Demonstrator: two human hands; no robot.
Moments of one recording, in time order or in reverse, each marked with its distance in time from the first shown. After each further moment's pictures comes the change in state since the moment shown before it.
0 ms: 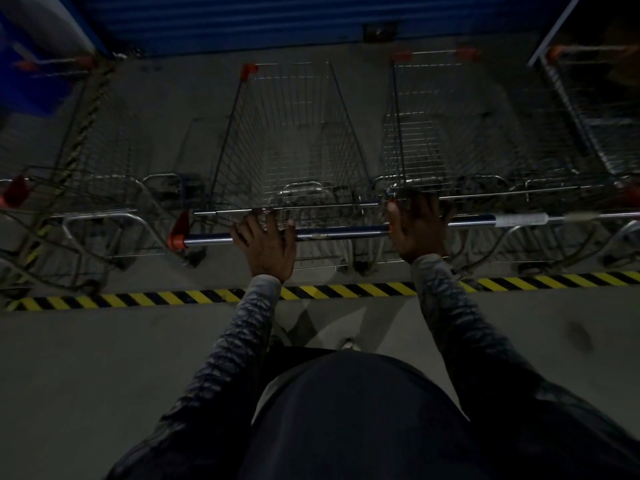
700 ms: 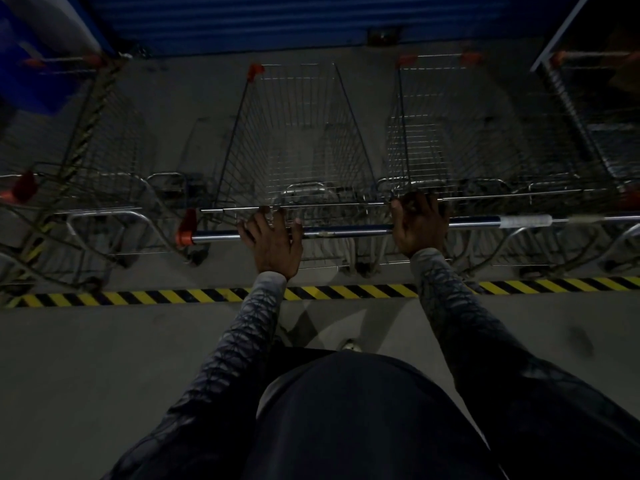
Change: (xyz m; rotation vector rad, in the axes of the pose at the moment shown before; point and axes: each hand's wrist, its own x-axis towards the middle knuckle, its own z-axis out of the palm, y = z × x) left_hand 0.001 0.000 -0.005 -0.005 -0.064 -0.010; right_hand 0.005 -0.008 0.008 0.001 -0.009 0.041
